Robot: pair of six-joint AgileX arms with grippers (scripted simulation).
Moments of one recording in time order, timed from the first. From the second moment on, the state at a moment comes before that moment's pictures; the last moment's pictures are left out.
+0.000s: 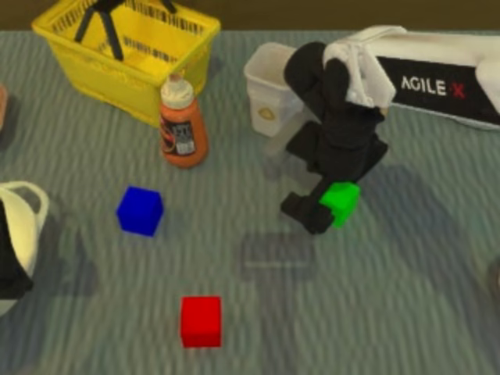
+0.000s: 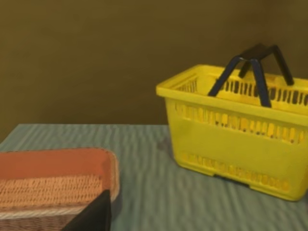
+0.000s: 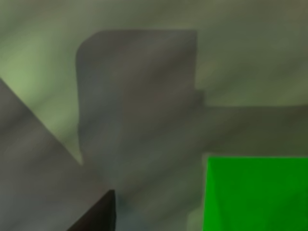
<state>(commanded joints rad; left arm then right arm) 0.00 0.00 0.00 0.00 0.00 0.00 0.52 2.37 1.78 -0.98 0.00 -0.40</state>
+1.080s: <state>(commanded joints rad) 0.00 0.00 0.00 0.00 0.00 0.00 0.52 2.37 1.78 -0.98 0.00 -0.40</state>
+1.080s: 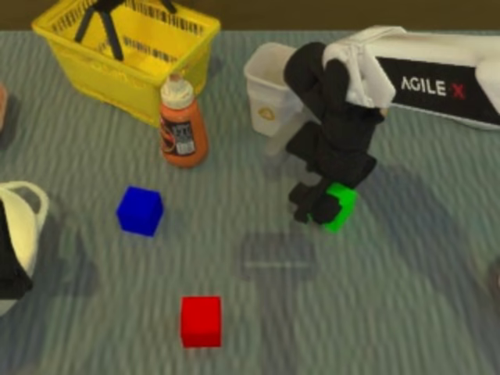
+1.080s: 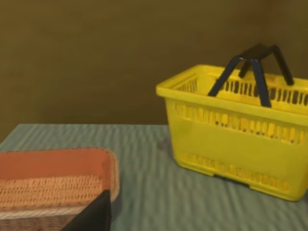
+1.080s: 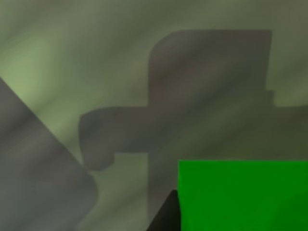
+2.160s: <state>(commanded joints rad) 0.00 0.00 0.00 0.00 0.00 0.00 0.53 2.28 1.97 -1.23 -0.01 -0.40</state>
